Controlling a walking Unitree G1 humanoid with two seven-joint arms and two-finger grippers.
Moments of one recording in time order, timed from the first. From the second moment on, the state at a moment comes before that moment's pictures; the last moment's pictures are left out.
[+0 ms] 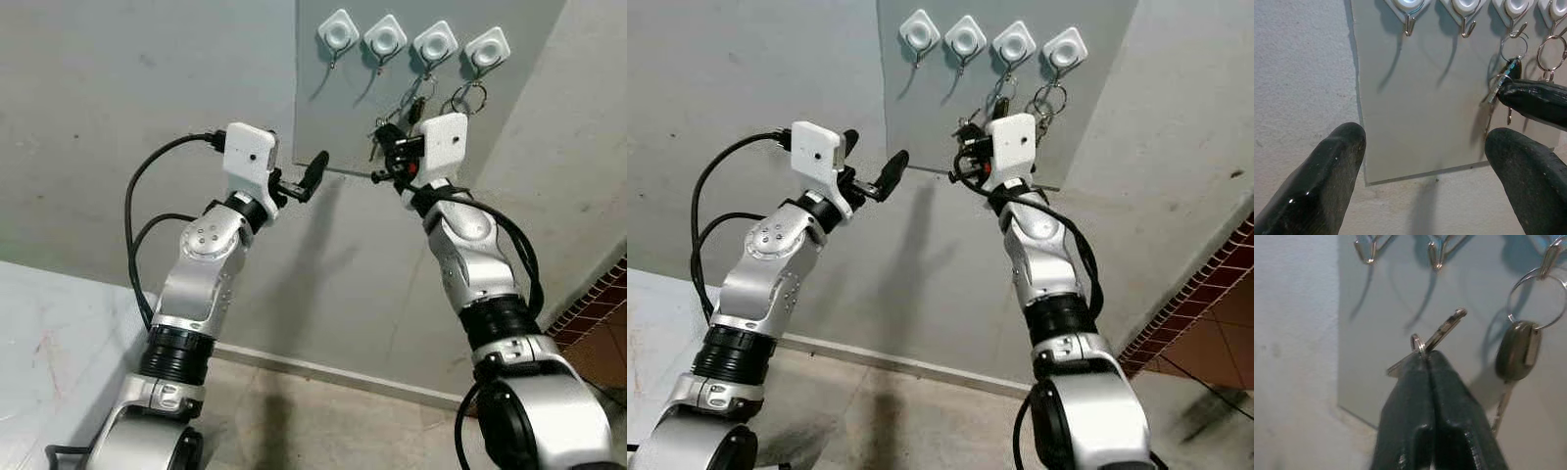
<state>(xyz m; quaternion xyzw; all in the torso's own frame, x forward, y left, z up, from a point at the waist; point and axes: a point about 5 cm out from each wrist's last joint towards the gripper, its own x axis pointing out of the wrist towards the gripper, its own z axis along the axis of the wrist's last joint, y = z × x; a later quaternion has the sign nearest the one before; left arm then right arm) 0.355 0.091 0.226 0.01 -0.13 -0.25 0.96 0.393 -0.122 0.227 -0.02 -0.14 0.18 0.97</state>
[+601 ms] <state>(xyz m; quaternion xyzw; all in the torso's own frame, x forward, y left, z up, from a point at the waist) 0.354 0.082 0.232 0.02 -0.13 -0.27 0.95 0.410 -0.118 0.264 -0.01 -0.19 0.14 0.97</state>
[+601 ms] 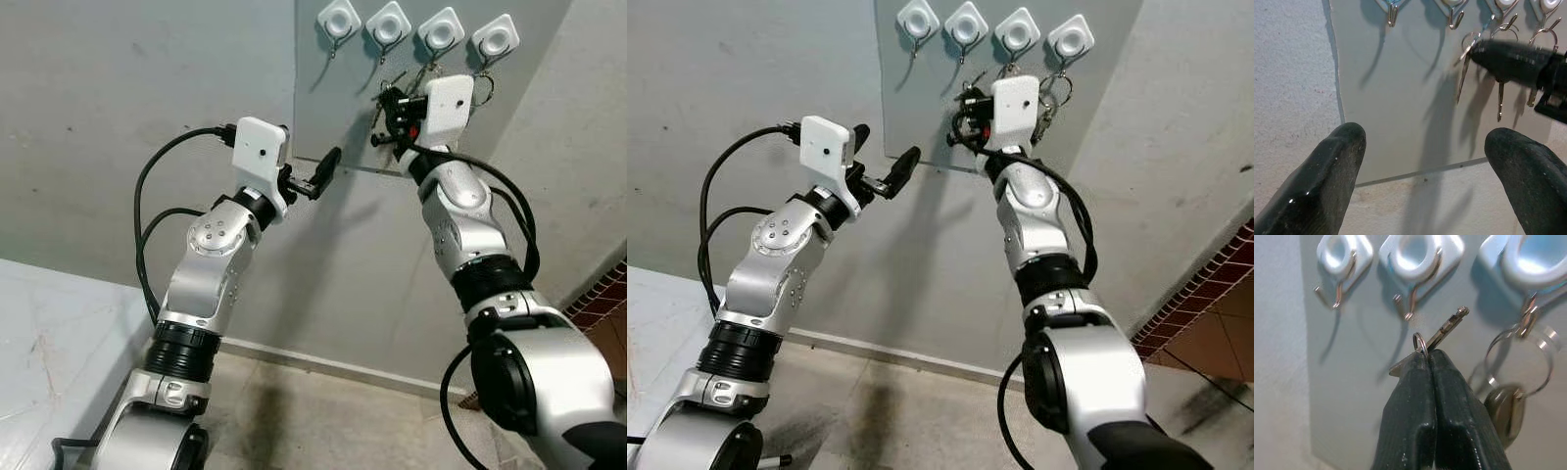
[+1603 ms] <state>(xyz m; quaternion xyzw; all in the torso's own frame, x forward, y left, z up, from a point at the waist) 0.354 0.080 0.234 0.01 -0.13 -0.27 0.95 0.410 -0.111 0.283 -0.12 -0.23 0.16 0.95</state>
